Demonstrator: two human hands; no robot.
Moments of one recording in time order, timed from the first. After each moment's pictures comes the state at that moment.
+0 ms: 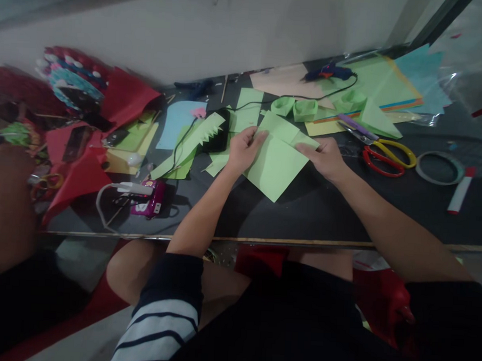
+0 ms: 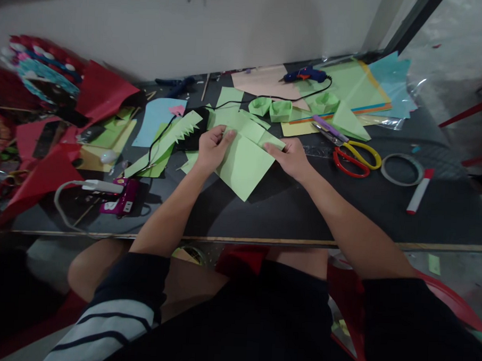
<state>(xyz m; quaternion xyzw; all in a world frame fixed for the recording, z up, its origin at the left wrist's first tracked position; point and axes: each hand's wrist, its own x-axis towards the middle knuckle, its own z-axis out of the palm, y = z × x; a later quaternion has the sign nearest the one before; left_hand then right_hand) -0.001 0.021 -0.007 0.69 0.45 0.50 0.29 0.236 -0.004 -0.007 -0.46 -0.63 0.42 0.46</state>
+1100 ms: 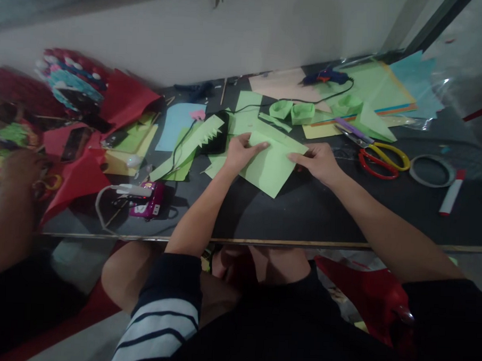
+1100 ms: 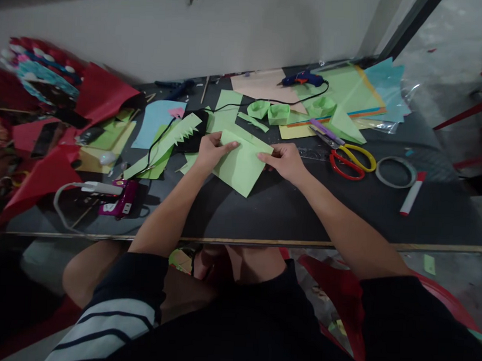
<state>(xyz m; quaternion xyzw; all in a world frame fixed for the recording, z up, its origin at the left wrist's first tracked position) -0.007 0.027 -0.019 0.56 0.49 0.47 0.47 0.227 -0.011 0.007 -0.44 -0.60 0.51 0.43</state>
